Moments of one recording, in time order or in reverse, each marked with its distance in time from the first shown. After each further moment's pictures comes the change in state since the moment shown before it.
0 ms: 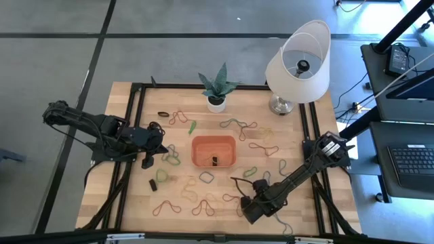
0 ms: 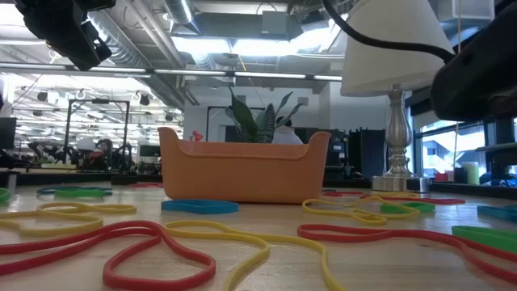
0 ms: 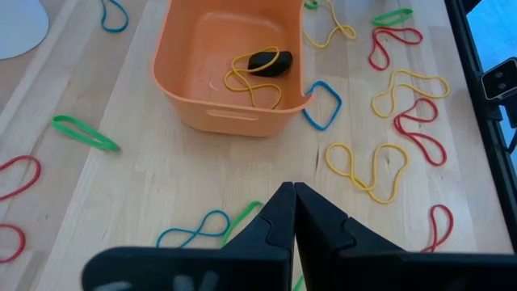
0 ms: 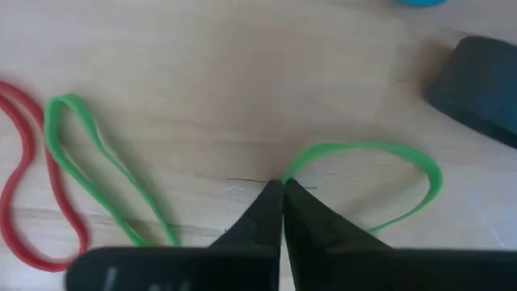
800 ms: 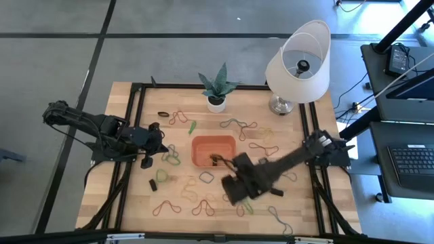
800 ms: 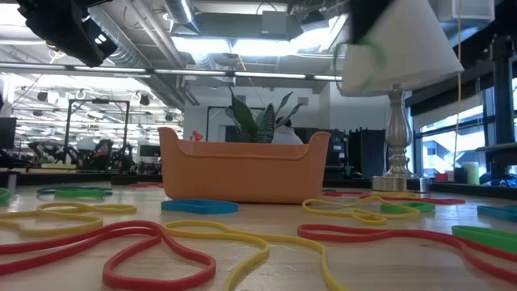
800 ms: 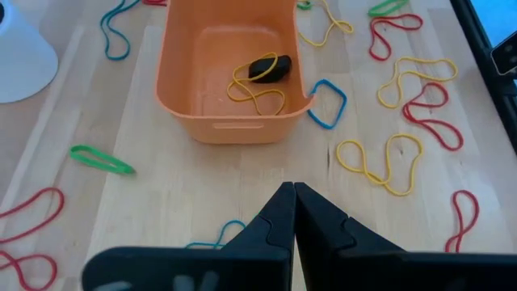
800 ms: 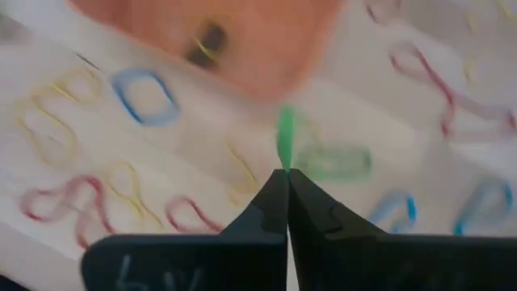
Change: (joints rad) left arm 0.000 0.000 0.000 0.008 -0.016 0.131; right arm -0.210 0.006 0.646 -0.587 0.476 -0.549
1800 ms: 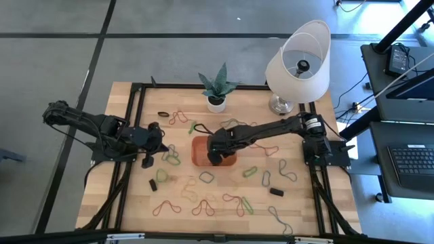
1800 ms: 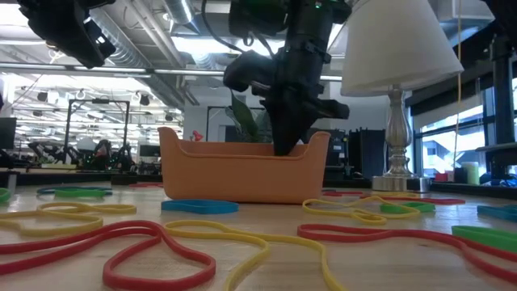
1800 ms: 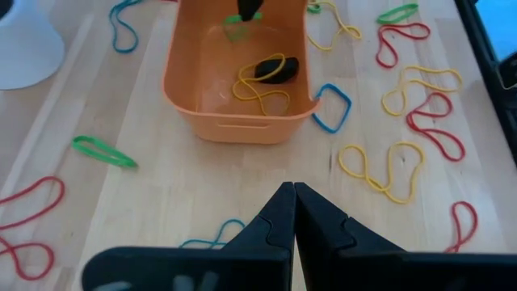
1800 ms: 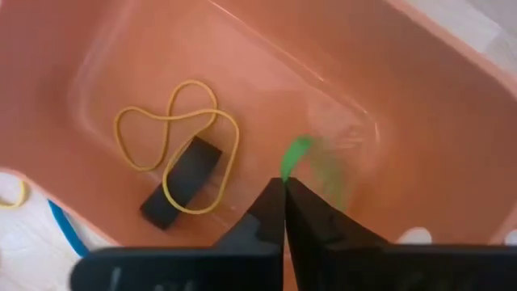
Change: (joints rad) left arm 0.000 0.000 0.000 0.000 -0.025 -0.053; right arm -0.391 0.008 -0.384 0.585 -0.293 -0.537
